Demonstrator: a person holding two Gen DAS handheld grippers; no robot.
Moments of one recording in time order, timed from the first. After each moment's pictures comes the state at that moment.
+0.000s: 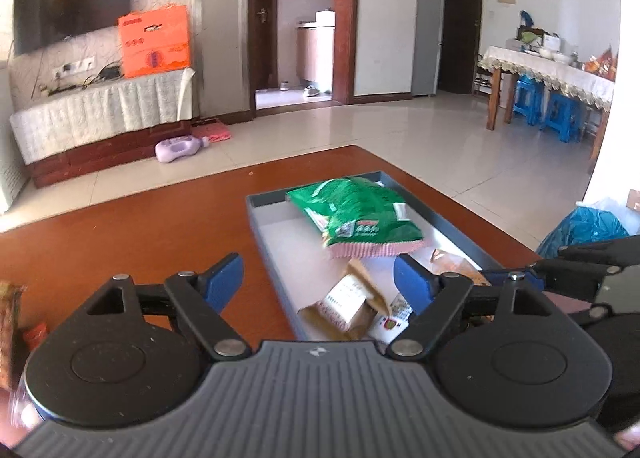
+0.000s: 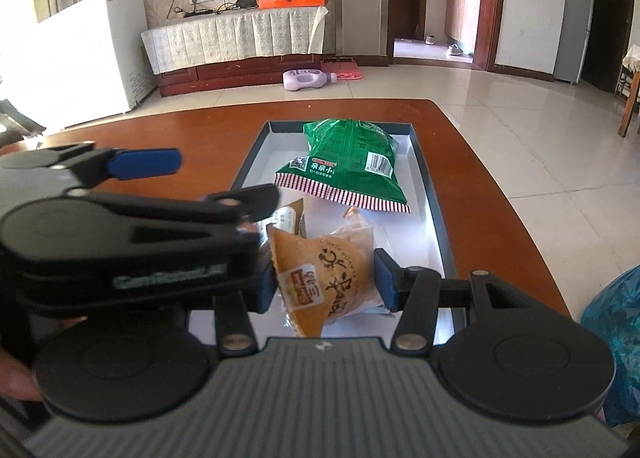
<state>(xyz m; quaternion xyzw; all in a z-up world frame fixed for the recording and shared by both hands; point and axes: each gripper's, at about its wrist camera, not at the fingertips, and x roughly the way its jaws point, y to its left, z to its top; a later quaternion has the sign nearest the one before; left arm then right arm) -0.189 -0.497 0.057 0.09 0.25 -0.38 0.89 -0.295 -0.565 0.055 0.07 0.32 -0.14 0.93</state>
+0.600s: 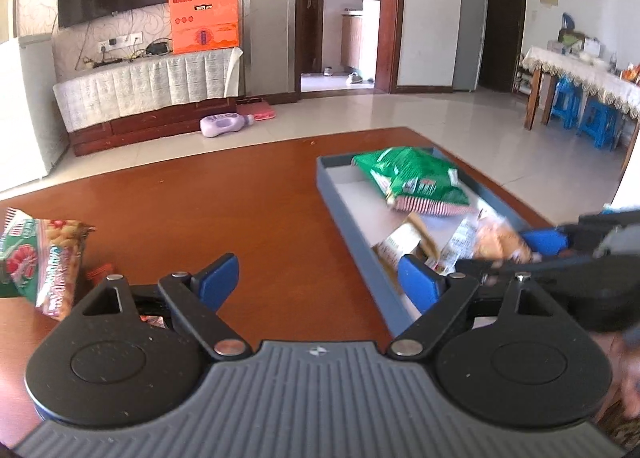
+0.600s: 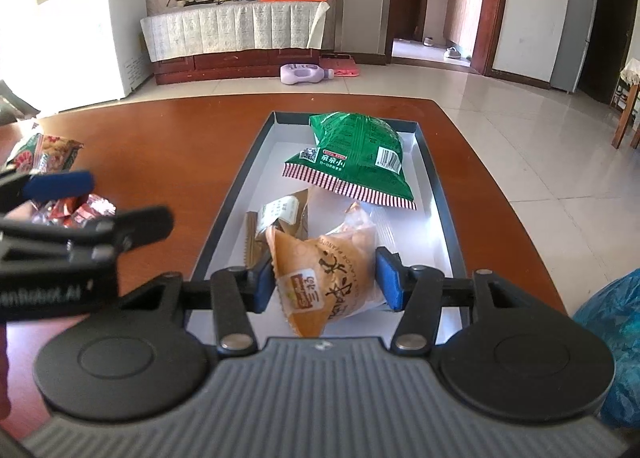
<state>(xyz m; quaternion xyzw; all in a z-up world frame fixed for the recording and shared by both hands) -0.213 -0.427 0.061 0.09 0.27 -0.32 0.90 -0.291 -0.552 0.053 0.05 0.33 -0.15 0.93</state>
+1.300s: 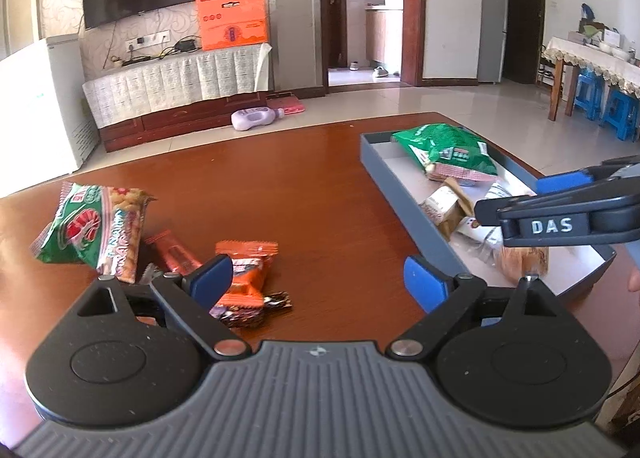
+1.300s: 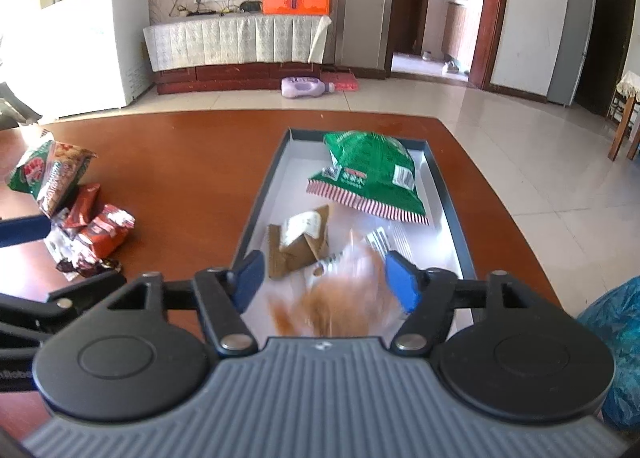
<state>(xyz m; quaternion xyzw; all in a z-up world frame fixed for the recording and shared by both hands) -0.238 -0.373 0.061 0.10 0.27 -0.28 0.91 -0.293 -0.529 0.063 0.03 0.31 -0.15 0.94</state>
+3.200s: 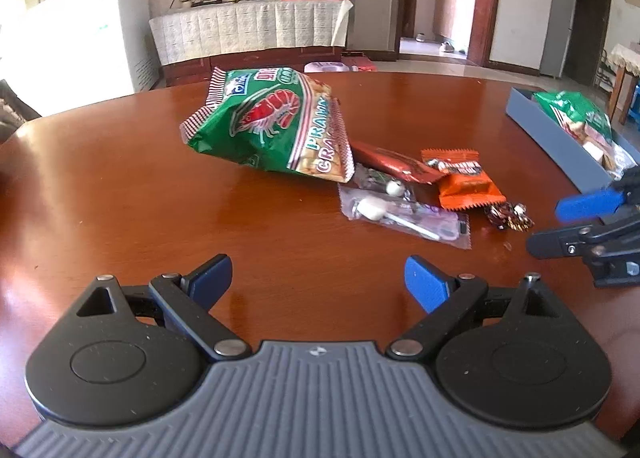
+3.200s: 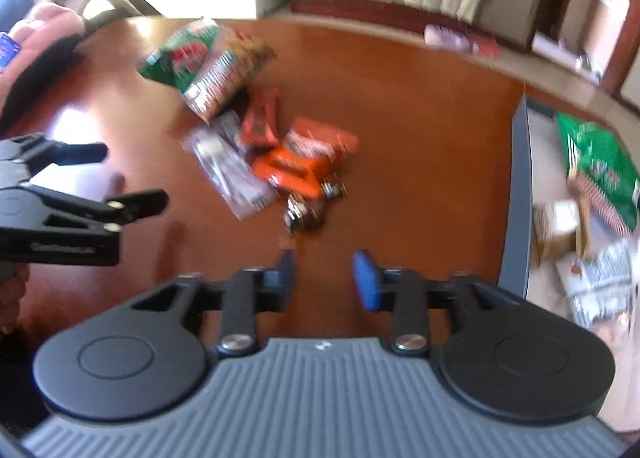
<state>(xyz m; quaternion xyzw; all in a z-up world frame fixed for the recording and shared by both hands) -0.179 -0.234 0.004 0.07 0.34 -0.19 0.92 -0.237 -0.400 0.047 -0.03 0.38 0.05 0.92</state>
